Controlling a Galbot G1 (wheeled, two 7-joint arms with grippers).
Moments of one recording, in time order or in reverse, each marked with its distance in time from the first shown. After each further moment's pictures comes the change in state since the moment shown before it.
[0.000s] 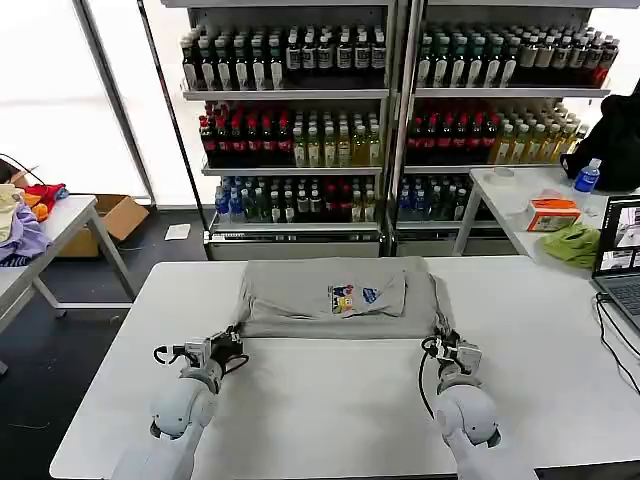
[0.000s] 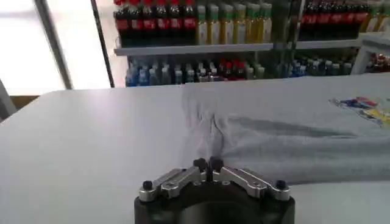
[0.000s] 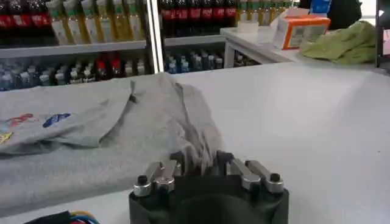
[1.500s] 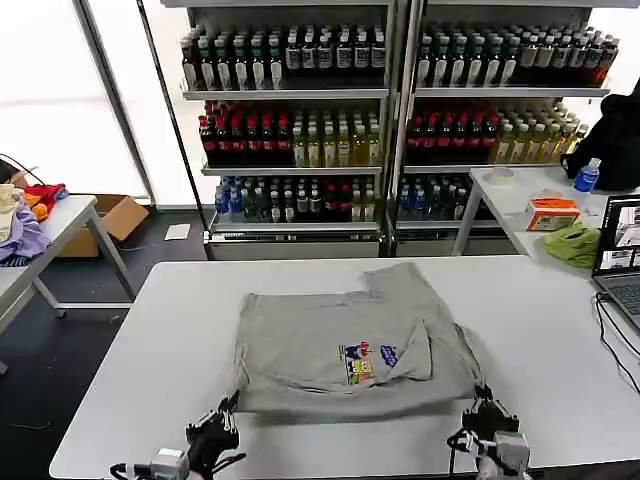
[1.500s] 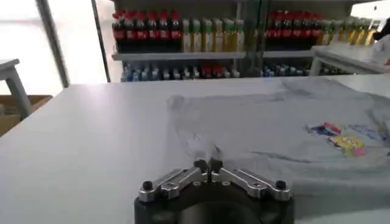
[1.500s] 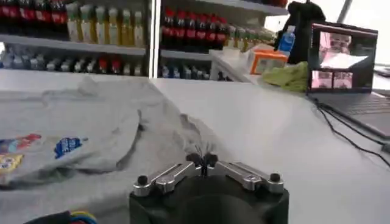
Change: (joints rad) left arm 0.682 -0.049 -0.067 -0.602 0.121 -0.109 -0.026; right arm -0.589 -0.086 0.064 0.482 -0.196 0.089 0.069
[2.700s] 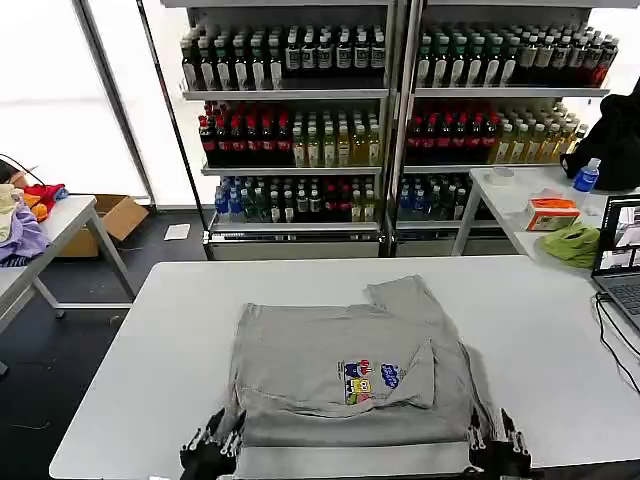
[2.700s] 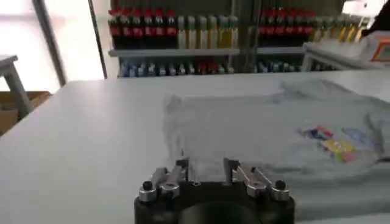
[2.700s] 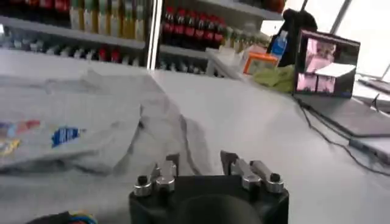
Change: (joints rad) left arm 0.098 0.010 -0.021 -0.137 0.003 -0.003 0.016; right arm -0.090 0.000 0.032 0.153 -0.056 0.021 0.019
